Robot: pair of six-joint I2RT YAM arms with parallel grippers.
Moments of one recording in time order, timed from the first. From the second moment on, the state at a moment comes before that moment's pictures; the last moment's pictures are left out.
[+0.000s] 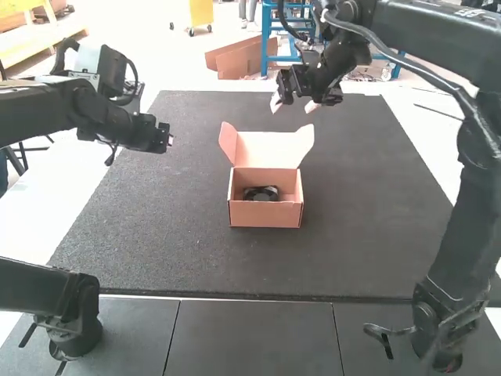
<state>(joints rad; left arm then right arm) -0.16 1.13 0.91 -0.53 -0.08 -0.01 0.49 1.69 1.68 -0.90 -0.16 0.03</state>
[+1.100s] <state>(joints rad) -0.22 1.60 1.13 -0.27 -0.11 -0.06 0.31 1.73 1.39 -0.52 -0.10 0.08</state>
